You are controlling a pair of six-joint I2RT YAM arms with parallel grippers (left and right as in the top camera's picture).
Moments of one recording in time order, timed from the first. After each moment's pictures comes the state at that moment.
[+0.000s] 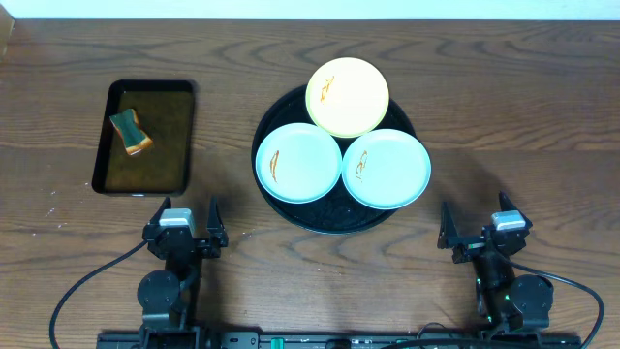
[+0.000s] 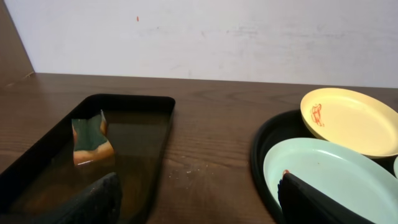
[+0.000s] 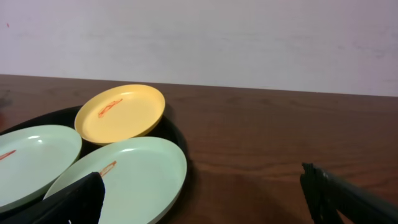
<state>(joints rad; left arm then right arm) 0.02 0.01 0.02 -0.12 0.02 -0.04 0.04 0.01 0.01 -0.06 -0.12 -0.01</state>
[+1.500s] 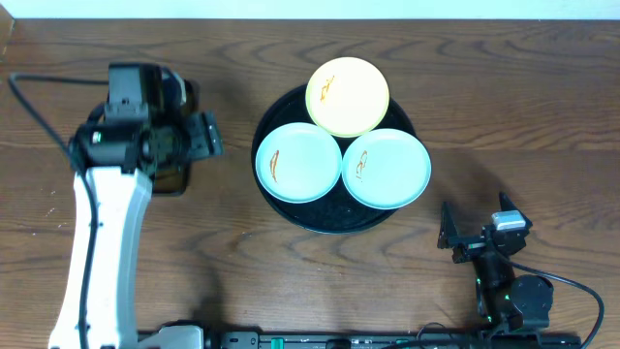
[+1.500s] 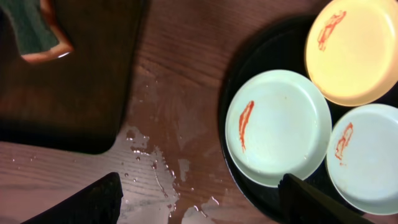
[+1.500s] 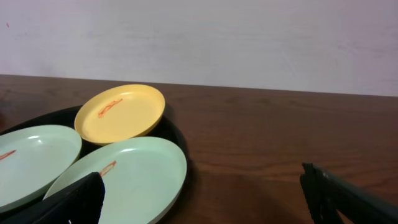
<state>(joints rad) 0.02 1.42 1.43 -1.09 0.12 -0.23 0.04 0.01 0.01 -0.06 -0.12 -0.01</state>
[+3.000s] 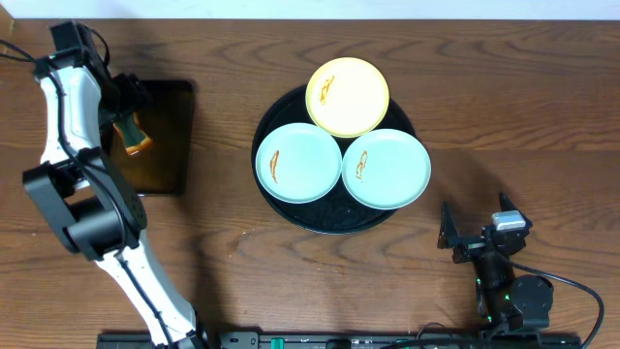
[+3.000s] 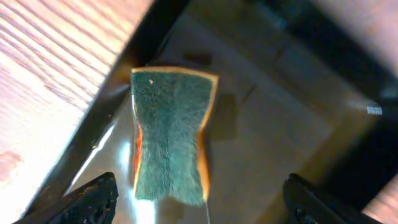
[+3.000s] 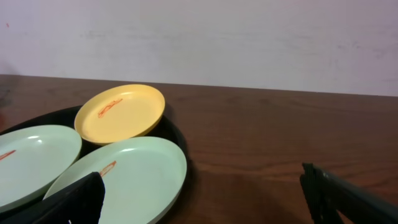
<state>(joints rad) 0.37 2.23 1.93 -1.01 0.01 -0.25 0.04 0.01 0.01 -0.06 -0.12 -0.01</state>
